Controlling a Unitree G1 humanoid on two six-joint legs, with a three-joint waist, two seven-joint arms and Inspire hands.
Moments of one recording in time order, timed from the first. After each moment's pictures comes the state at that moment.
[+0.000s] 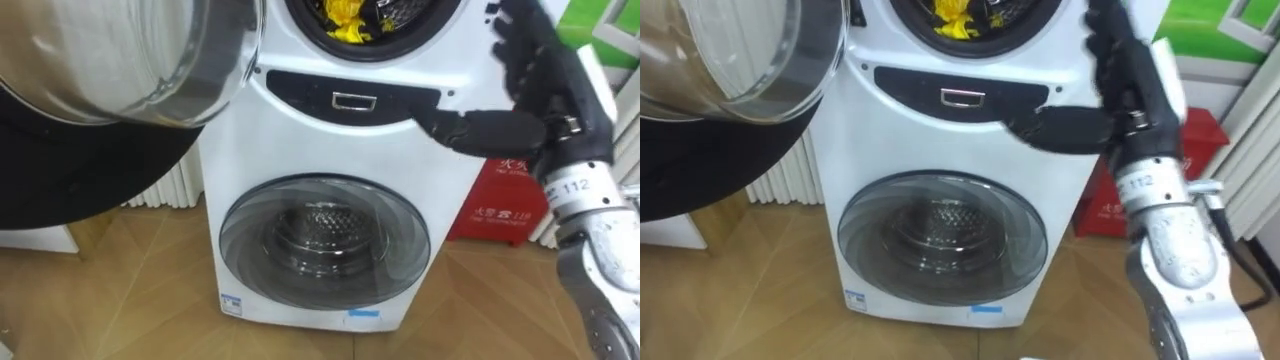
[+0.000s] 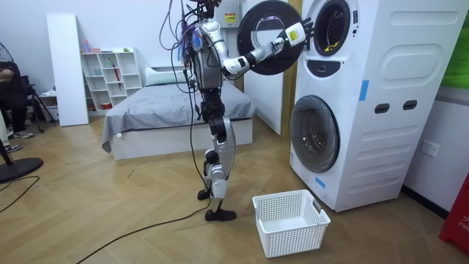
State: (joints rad) left arm 0.19 0.25 0.06 1.09 0.03 0.05 0.07; right arm -0.28 -0.41 0.01 -0.17 0.32 0.04 -0.05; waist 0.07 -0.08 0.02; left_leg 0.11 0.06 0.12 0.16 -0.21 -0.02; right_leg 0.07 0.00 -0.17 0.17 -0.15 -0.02
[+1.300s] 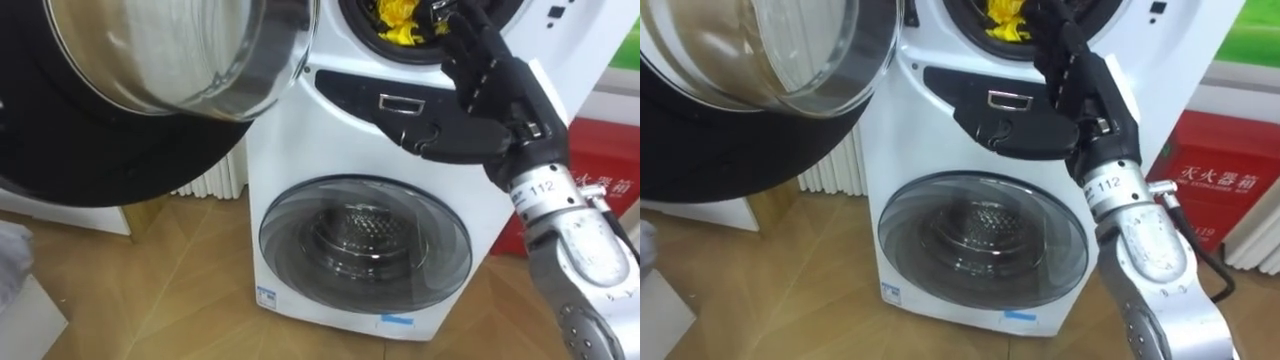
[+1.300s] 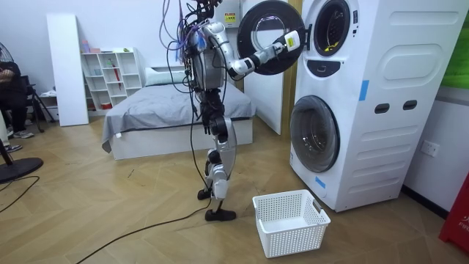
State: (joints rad) left arm 0.21 0.23 0.07 1.08 0.07 0.10 0.07; right arm -0.31 -0.38 0.06 -0.11 0.35 0.04 -0.05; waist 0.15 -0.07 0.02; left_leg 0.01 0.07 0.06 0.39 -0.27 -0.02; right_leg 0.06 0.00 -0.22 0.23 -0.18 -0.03
